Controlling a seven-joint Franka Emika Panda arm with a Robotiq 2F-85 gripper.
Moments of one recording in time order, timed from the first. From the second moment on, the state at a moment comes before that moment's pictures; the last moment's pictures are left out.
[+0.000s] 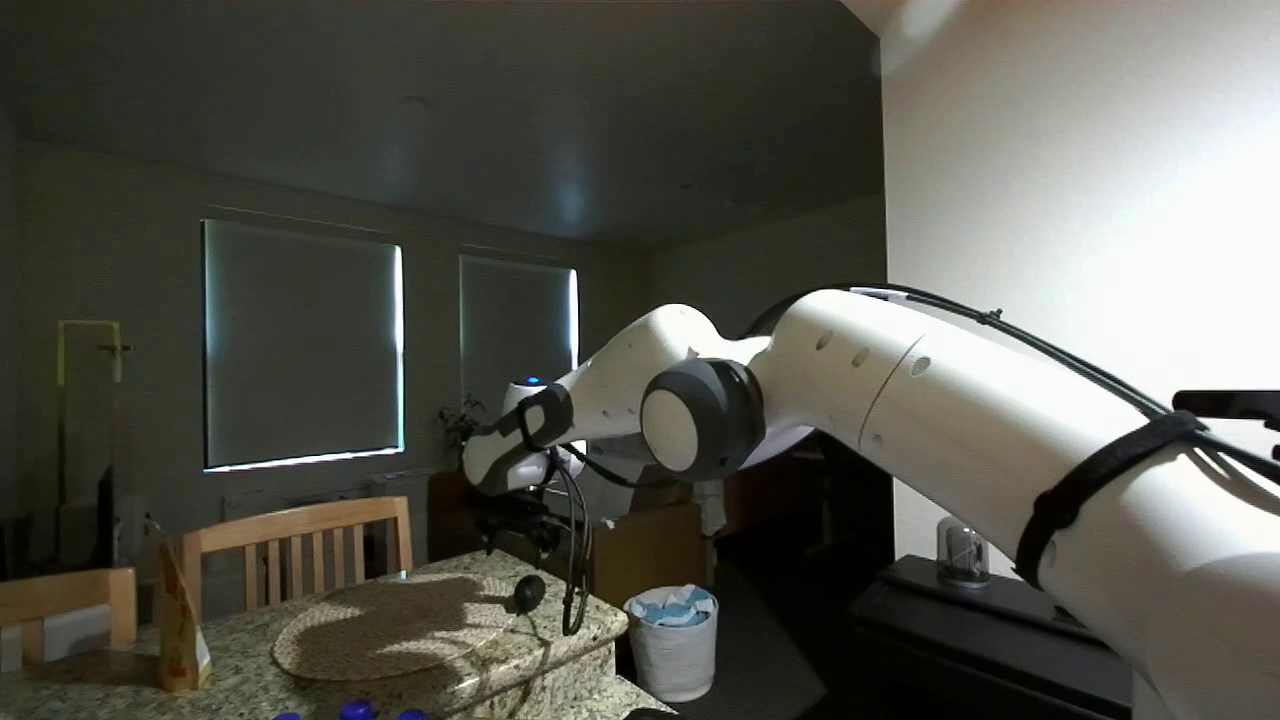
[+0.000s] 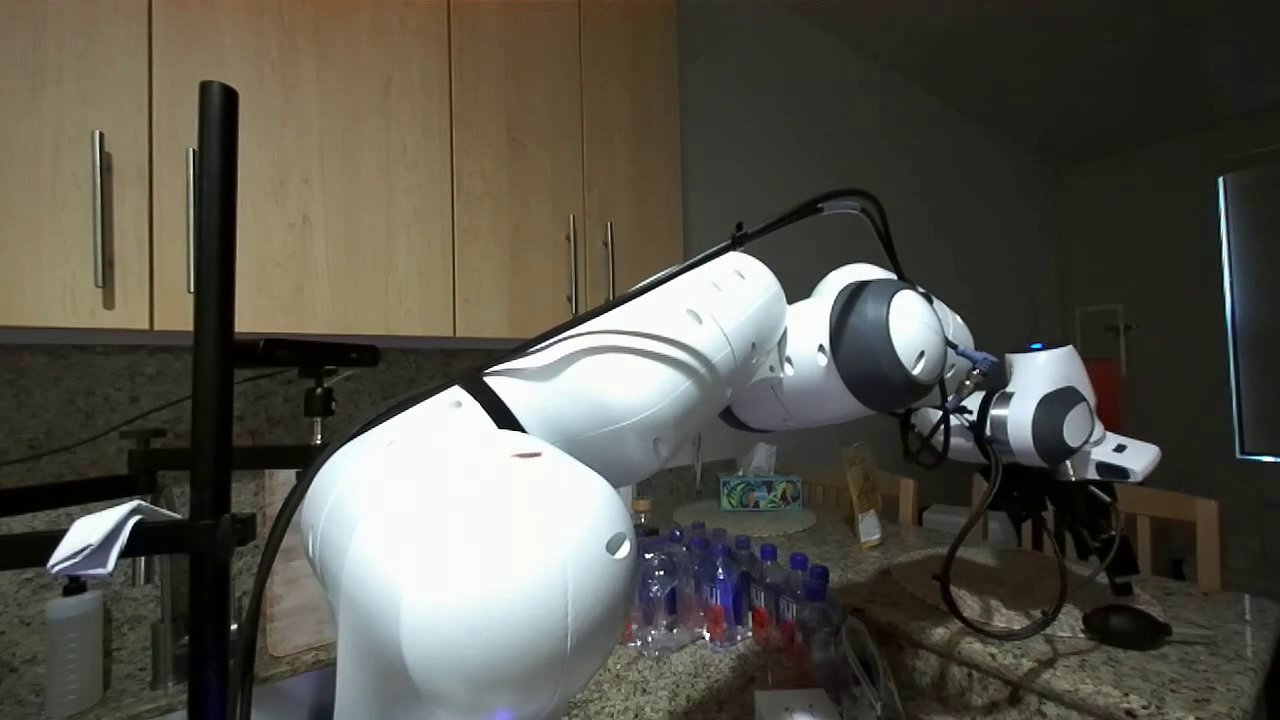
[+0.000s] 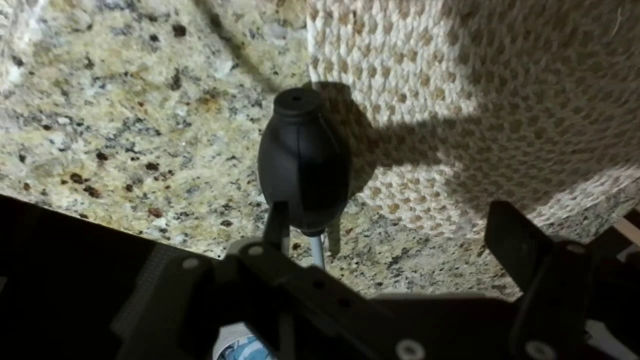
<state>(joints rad) 0.02 1.05 -0.21 -0.95 0.14 2.36 0.87</state>
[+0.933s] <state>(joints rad) 0.02 1.09 -0.21 -0.95 0.10 2.25 0.97</state>
